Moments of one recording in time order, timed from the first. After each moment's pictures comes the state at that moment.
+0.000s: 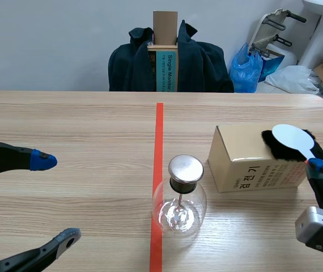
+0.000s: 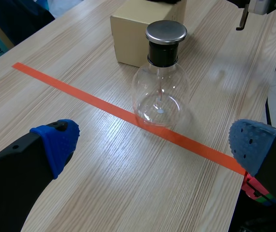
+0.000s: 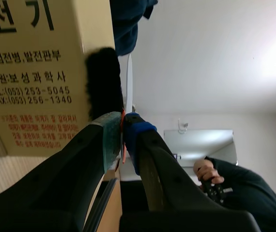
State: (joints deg) left arm 41.1 -50.5 1.9 111.0 -14.0 -32.0 -19.8; right arm -20.8 9.6 27.2 72.4 -70.0 -25.2 53.0
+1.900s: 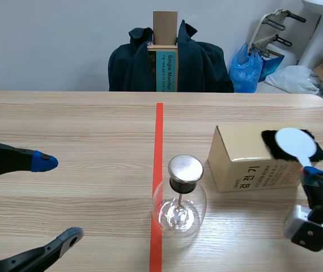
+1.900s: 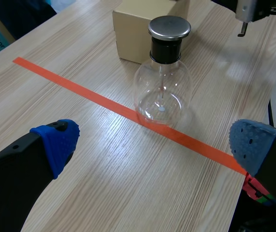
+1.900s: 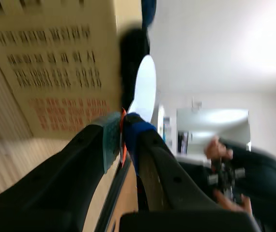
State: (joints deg) left arm 40.8 -48.9 1.9 111.0 -14.0 -31.9 -17.9; right arm -20.3 11.3 20.4 69.2 -70.6 -26.0 45.0
